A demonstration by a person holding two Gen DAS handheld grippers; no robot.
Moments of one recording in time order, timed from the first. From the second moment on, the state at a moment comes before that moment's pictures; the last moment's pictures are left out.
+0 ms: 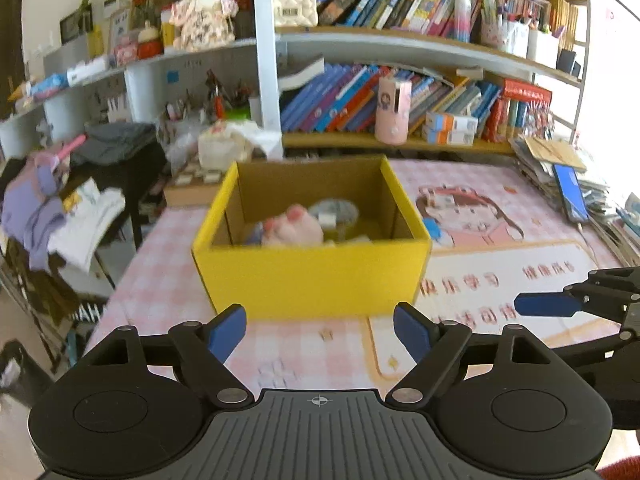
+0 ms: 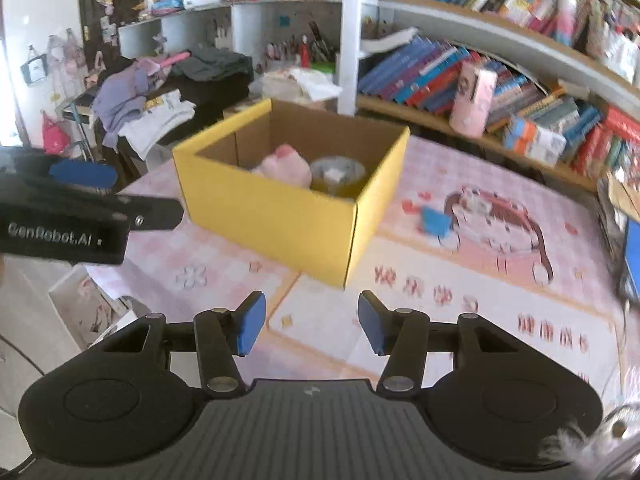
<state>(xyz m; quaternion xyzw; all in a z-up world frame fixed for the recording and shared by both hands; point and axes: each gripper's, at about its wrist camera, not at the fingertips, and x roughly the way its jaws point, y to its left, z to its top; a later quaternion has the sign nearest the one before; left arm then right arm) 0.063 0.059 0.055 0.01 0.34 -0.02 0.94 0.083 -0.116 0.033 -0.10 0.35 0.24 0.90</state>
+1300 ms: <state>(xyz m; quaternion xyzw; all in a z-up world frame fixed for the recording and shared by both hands) 0.014 0.027 0.006 0.01 0.40 -0.03 0.92 0.040 -0.146 0.008 -0.10 0.40 0.15 0.90</state>
